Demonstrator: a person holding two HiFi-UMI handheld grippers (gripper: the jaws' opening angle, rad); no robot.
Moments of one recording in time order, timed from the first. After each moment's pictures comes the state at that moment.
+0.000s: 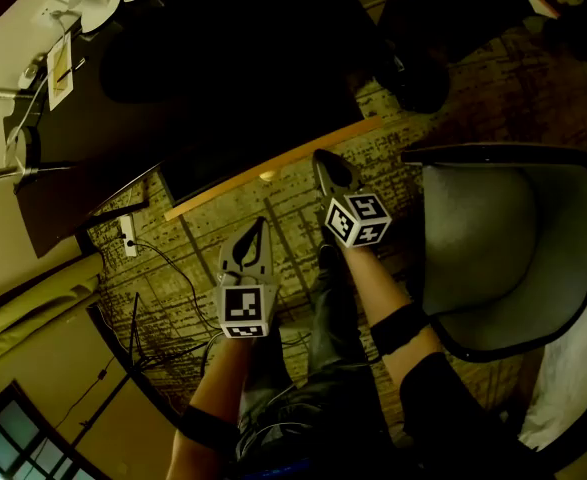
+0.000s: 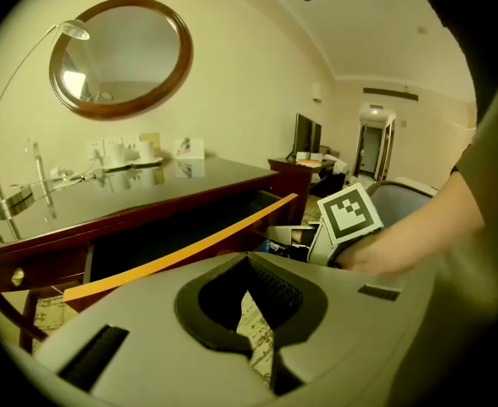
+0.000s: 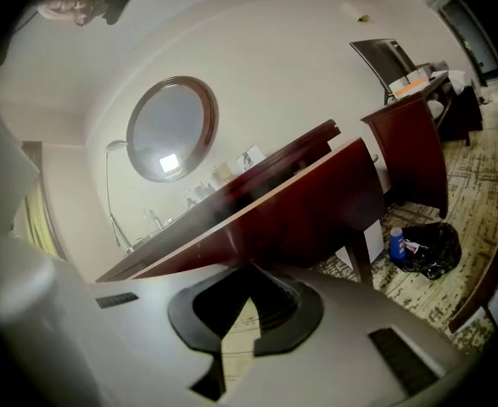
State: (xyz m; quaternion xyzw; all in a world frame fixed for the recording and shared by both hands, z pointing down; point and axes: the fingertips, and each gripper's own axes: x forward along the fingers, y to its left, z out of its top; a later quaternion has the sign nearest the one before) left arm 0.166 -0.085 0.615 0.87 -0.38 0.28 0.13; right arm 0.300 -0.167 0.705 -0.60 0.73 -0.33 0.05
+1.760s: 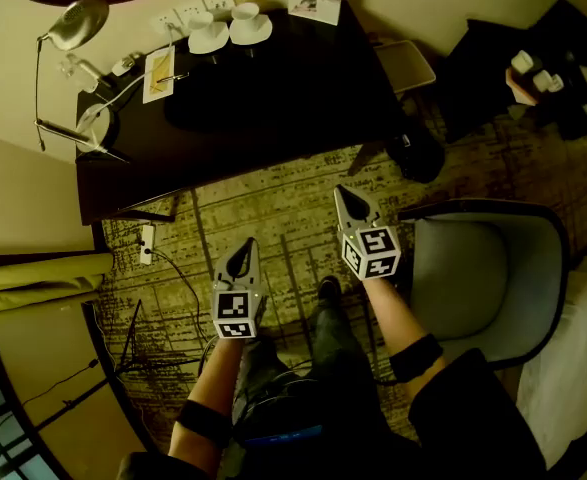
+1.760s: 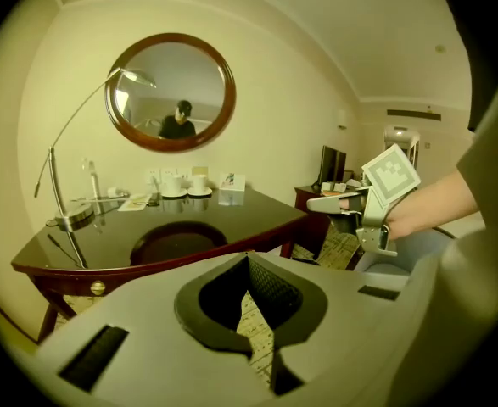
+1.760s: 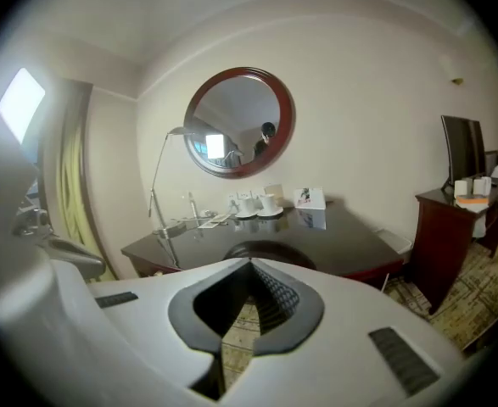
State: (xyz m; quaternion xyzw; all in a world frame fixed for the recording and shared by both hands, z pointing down) left arm 0.018 -0.071 0.474 0.84 -0.47 0.22 0.15; right arm 0.211 -0.147 0.476 -0.56 0.80 -0.19 -0.09
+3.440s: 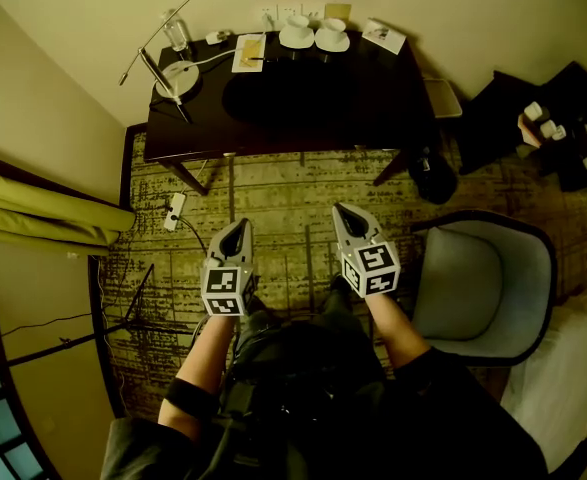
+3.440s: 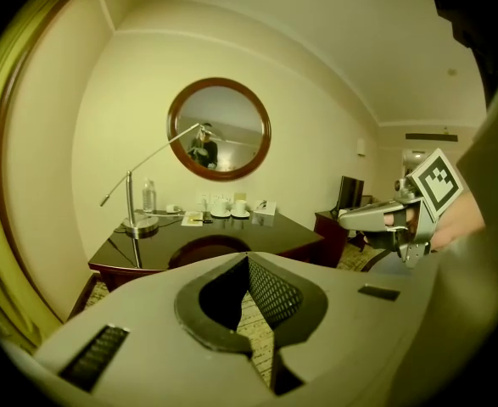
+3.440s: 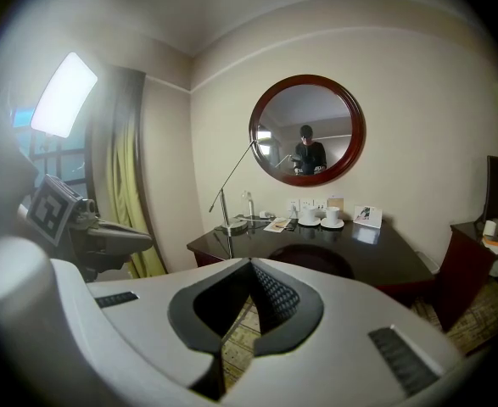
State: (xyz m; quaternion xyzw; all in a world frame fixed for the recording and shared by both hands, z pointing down) left arm -0.186 0.027 0.362 0.81 -0.54 0.14 0.16; right arm -0.001 -0.003 0.349 -0.47 0.86 -0.15 -0.15
